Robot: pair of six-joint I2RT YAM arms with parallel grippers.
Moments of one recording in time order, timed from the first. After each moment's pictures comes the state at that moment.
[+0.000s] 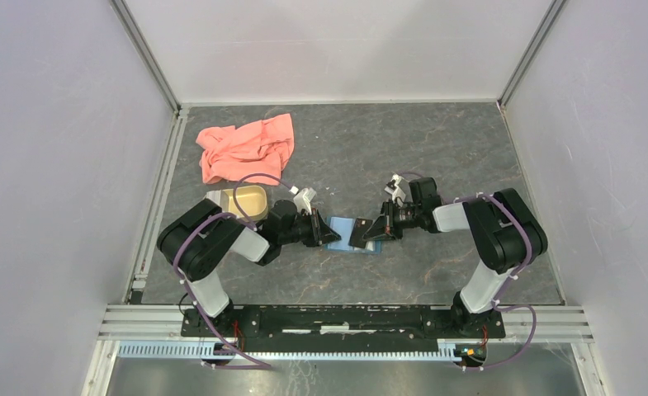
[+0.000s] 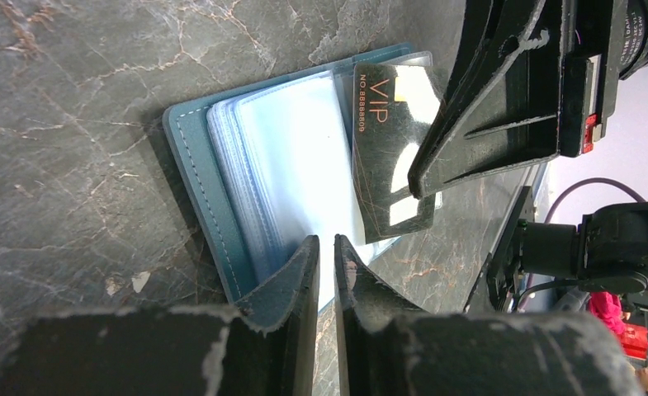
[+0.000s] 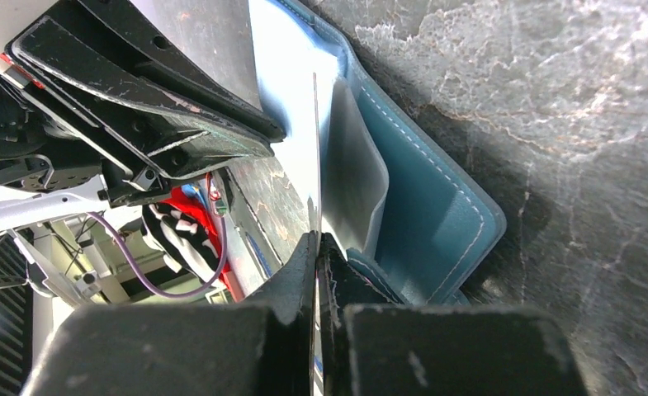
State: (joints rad) left arm -0.65 1.74 0.43 0.84 0.41 -0.78; right arm 0.30 1.74 0.61 0.19 -0.93 0.63
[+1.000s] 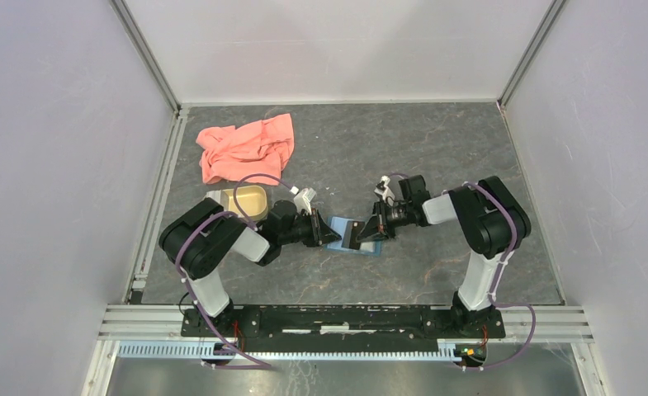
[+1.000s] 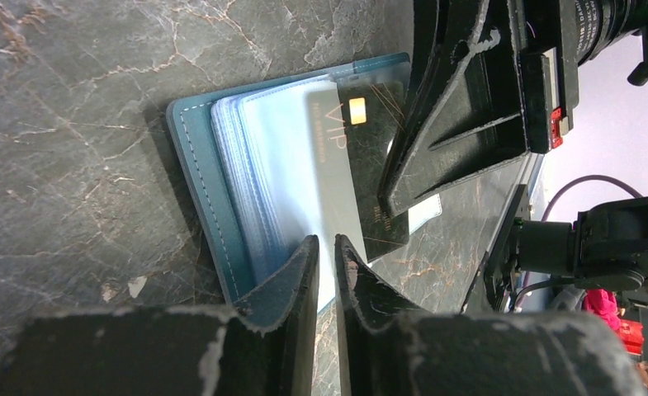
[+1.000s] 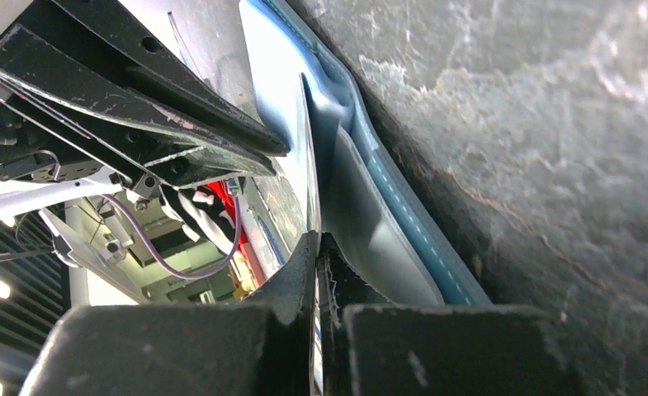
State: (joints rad) left arm -0.65 1.76 0.43 0.87 0.43 -0.79; right arm 0.33 1.87 0.70 0.16 -1.01 0.63
